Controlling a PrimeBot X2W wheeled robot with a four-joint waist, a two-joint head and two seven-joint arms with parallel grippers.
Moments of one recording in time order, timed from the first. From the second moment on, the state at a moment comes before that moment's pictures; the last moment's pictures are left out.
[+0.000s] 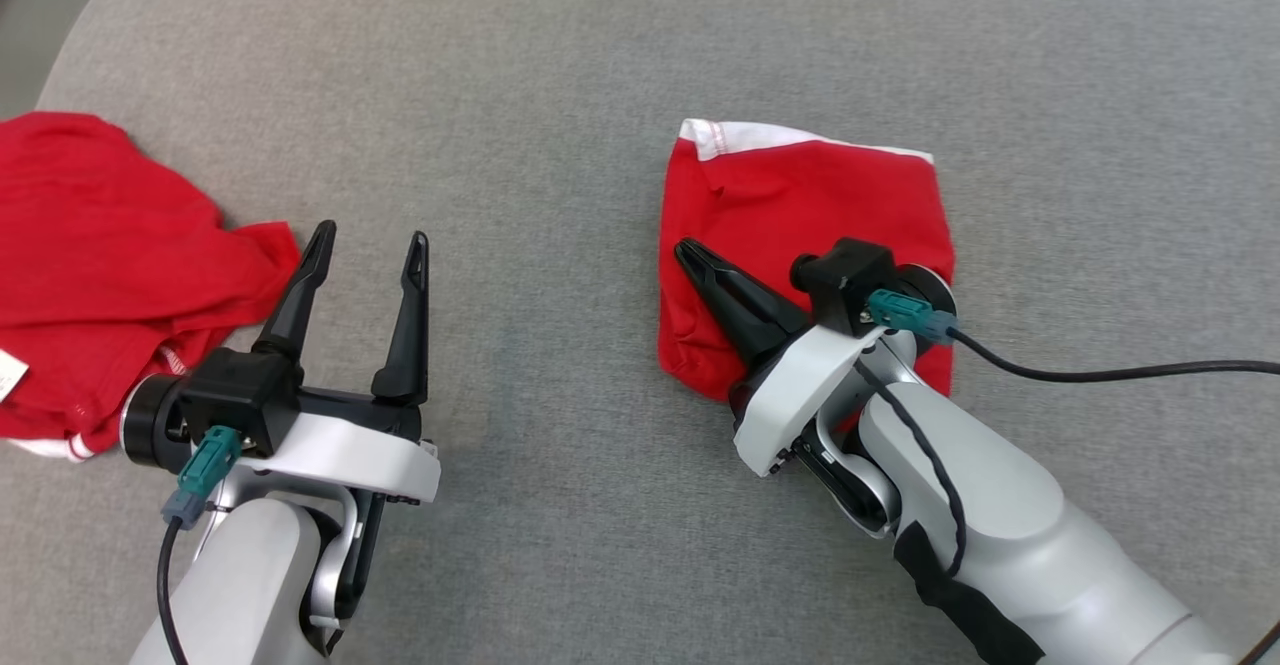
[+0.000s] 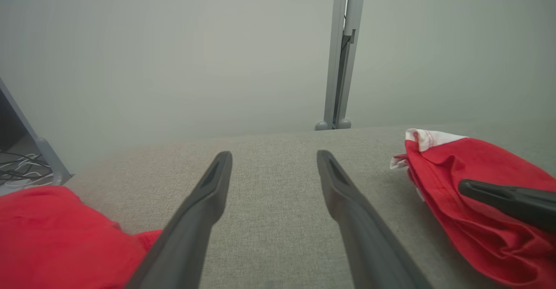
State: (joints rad) left arm -0.33 0.27 -0.38 0.14 -0.42 0.16 -0.26; right arm -0.78 -0.05 0.80 0.72 0.53 0.13 -0.24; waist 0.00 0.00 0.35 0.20
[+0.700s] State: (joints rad) left arm -0.24 0.34 -0.34 0.08 -0.42 0.22 -0.22; right arm -0.46 -0.09 0.26 0.37 0.31 0.13 -0.26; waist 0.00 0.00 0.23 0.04
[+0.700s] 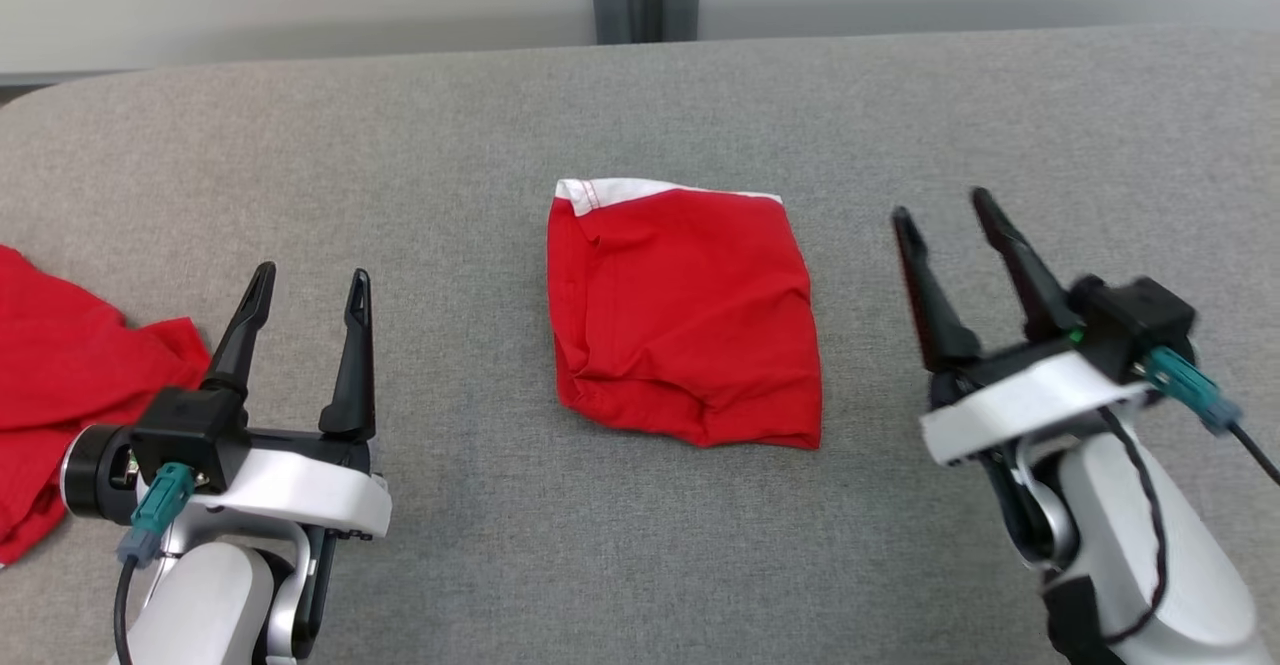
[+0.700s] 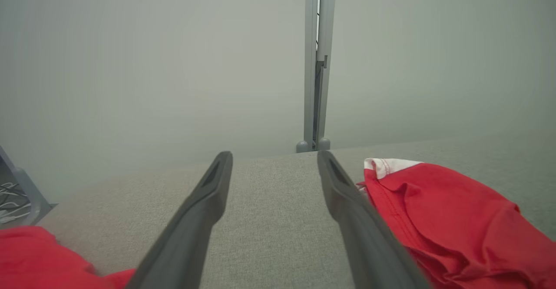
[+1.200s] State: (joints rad) left arm -0.19 0.36 -0.34 0.04 -0.42 0.25 -0.19; right arm -0.18 -0.07 0.02 0.10 0.20 0.13 -0.14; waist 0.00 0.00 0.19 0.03
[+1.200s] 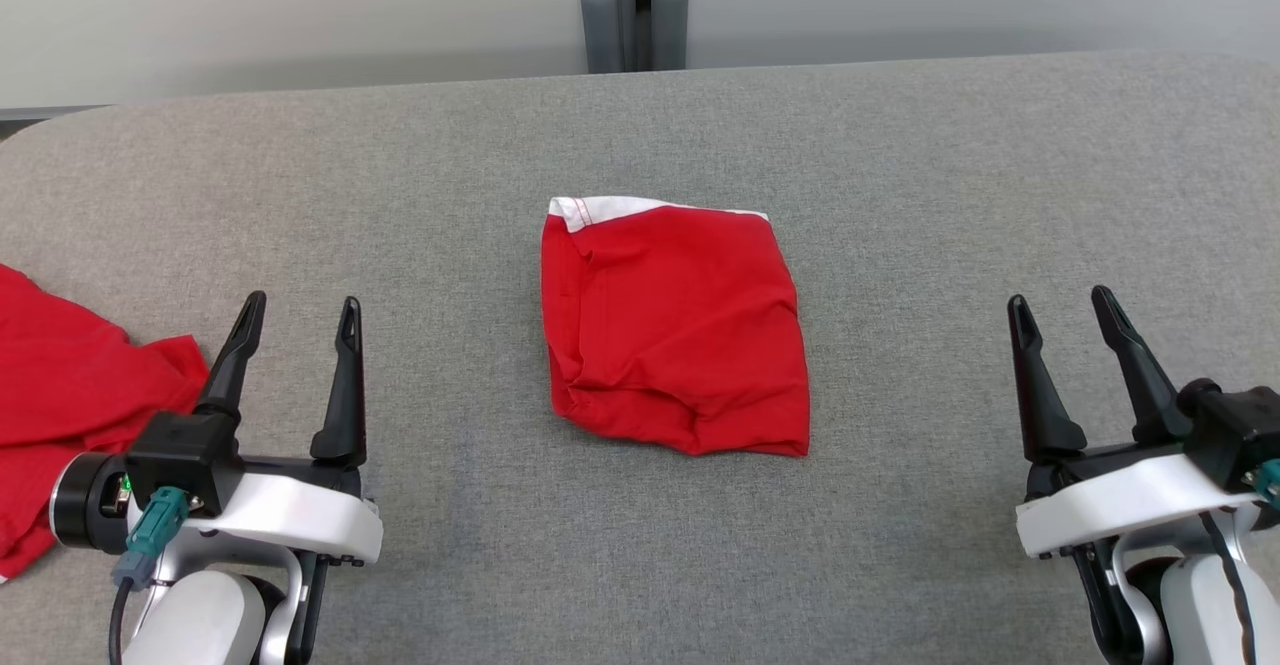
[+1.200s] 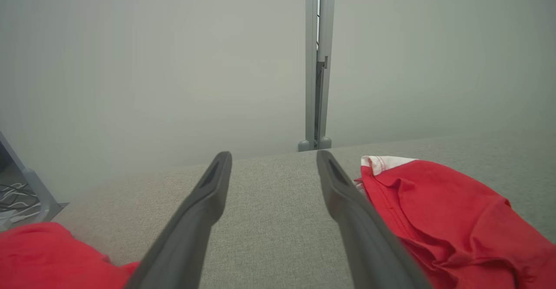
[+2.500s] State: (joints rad) left arm -0.32 0.32 -0.32 0.08 -0.41 0.19 -0.26; right arm -0.35 -0.07 0.20 0.49 0.27 0.13 -0.08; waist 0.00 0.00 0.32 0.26
